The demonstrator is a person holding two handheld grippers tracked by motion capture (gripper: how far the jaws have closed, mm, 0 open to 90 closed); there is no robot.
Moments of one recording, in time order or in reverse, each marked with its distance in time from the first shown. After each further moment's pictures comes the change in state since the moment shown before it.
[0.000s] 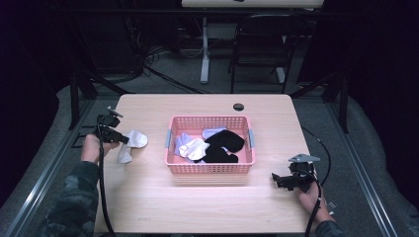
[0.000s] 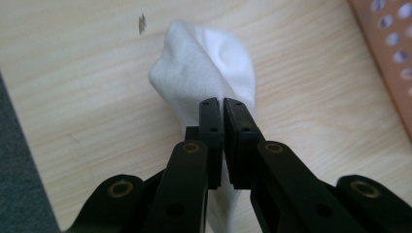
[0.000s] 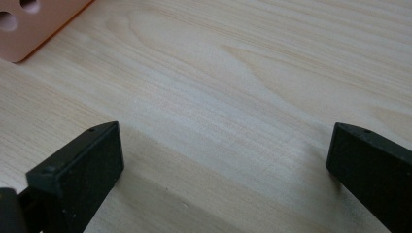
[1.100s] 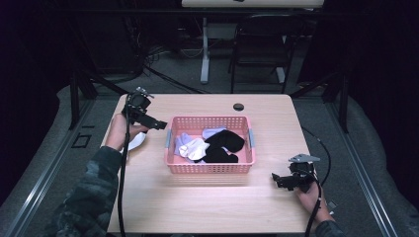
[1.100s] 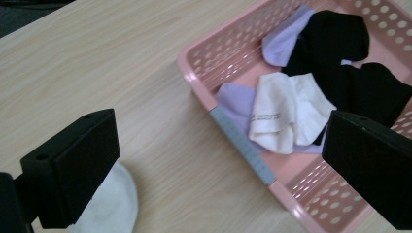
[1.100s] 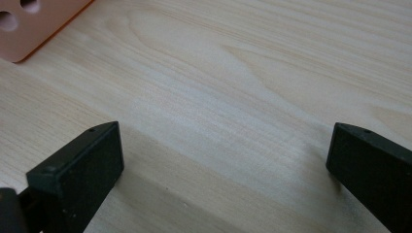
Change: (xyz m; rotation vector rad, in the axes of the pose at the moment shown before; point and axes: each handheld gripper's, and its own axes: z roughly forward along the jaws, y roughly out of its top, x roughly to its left) left arm -0.118 0.071 -0.052 -0.201 -0.059 0.278; right arm 0.000 0.000 0.000 0.003 0.003 -0.002
